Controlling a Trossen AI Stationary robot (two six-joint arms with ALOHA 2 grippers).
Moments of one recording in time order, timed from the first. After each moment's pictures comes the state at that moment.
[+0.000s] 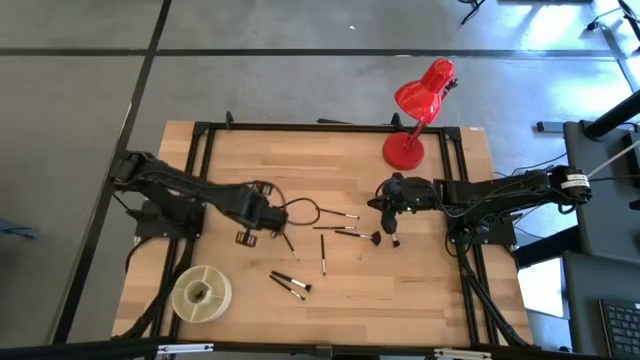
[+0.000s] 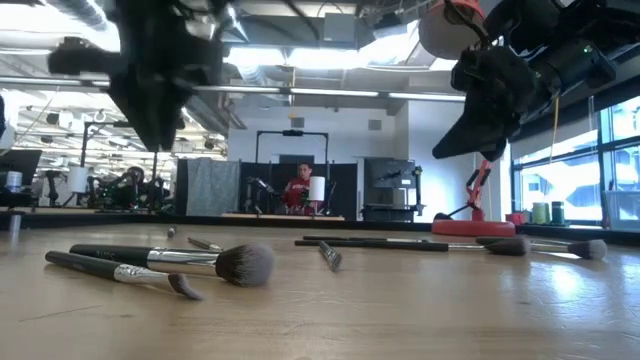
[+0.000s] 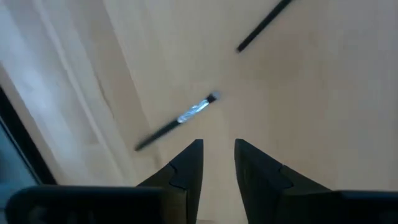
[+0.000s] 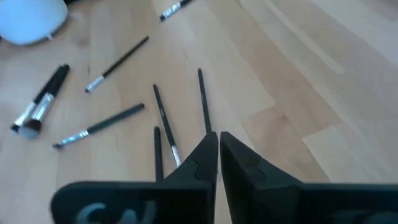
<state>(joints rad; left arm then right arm) -0.17 1.53 1.11 -1.14 -0.32 0.09 -0.05 1.03 0.43 0.05 0.11 0.31</state>
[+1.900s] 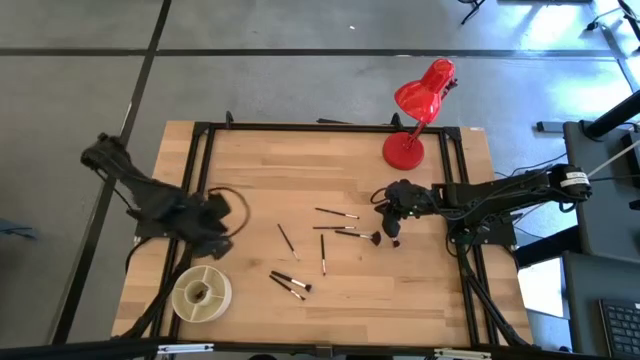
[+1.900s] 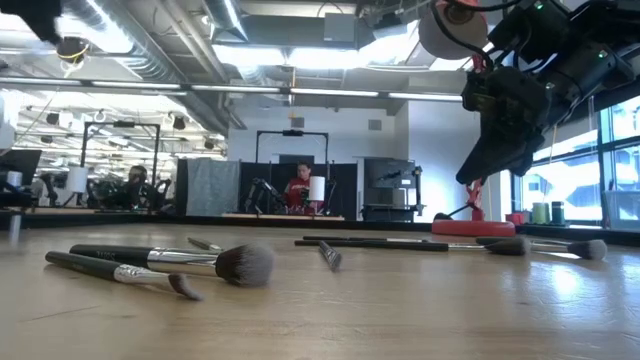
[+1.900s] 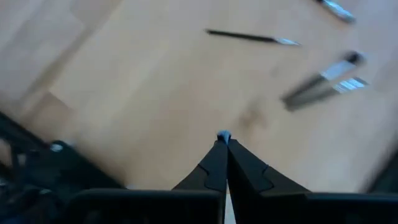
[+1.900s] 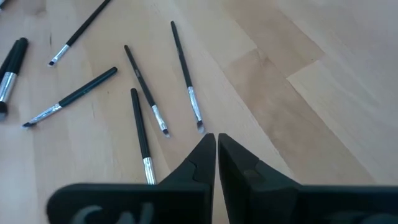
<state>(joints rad) -0.66 1.07 1.12 -1.37 -0.31 -1.33 0.00 1.03 0.42 -0.10 0.18 0.49</state>
